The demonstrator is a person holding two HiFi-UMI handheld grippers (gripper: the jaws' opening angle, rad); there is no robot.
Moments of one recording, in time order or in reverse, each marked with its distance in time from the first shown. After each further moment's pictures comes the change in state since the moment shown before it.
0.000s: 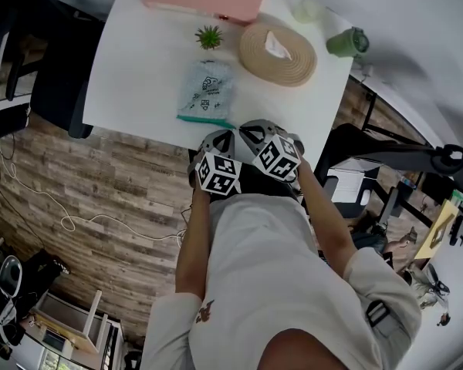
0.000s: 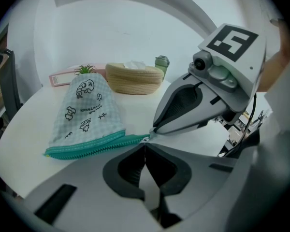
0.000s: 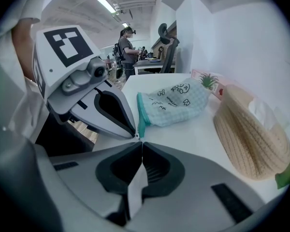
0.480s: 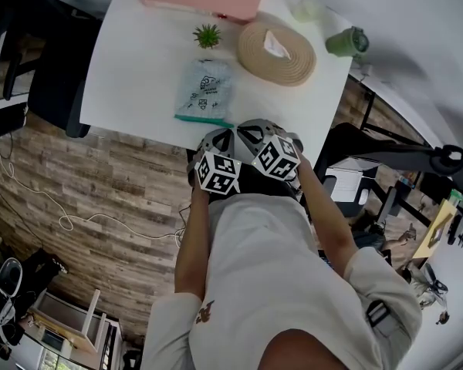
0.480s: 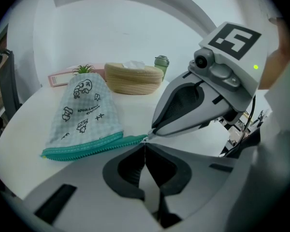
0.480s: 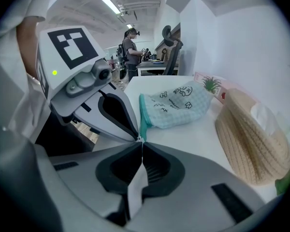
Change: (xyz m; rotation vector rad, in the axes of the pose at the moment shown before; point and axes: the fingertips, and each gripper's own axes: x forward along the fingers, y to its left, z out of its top) left arm 0.005 -0.002 0.002 0.005 -0.003 0.001; right arm -0.001 0.001 0.002 -0.041 -0.018 0.016
